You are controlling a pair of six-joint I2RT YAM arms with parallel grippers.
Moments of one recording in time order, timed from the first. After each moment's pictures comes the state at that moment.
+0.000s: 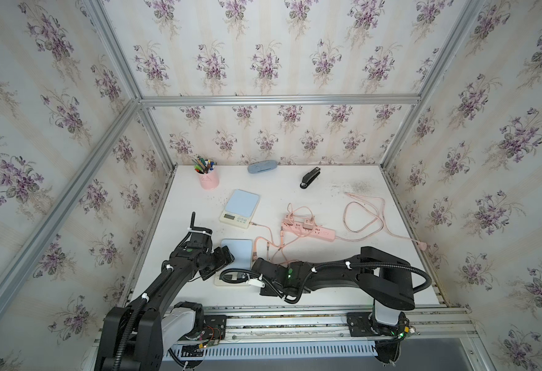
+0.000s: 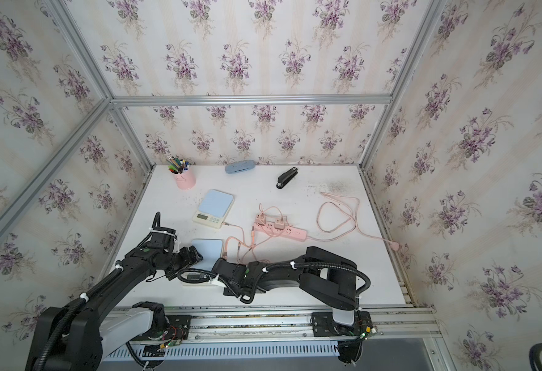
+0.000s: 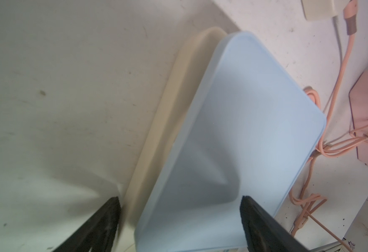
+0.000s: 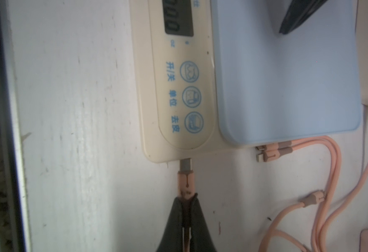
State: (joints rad) left arm -0.10 1.09 0.49 -0.63 0.27 -0.61; right arm 1.32 1.83 1.01 -0.18 0.18 -0.31
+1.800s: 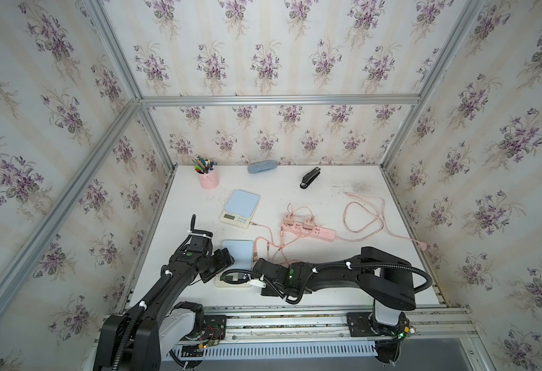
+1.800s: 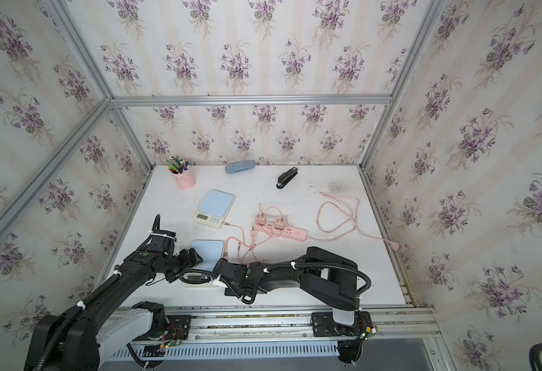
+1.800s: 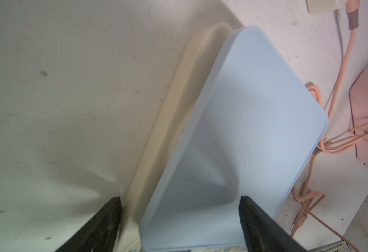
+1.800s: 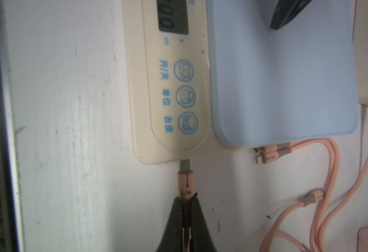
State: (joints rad) left arm -0.12 1.04 0.46 -0.63 0.26 -0.65; right arm 1.32 1.82 0.99 -0.17 0.18 -0.32
